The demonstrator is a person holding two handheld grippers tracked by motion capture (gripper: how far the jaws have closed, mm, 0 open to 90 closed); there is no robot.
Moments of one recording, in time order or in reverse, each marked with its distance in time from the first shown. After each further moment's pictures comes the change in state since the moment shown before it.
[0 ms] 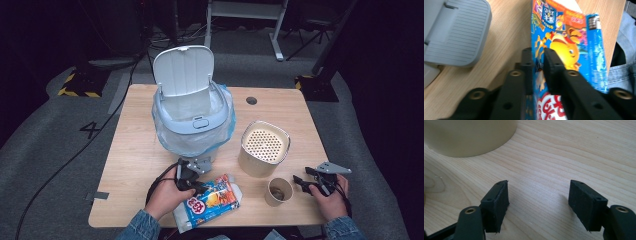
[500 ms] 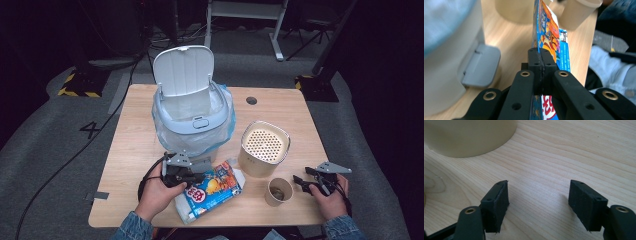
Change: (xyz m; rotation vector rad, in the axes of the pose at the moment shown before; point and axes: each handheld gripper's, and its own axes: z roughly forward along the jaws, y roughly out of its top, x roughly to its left) left arm -0.010 0.002 -0.056 -0.301 -0.004 0.039; right arm -0.001 0.000 0.000 0.002 0.006 0.007
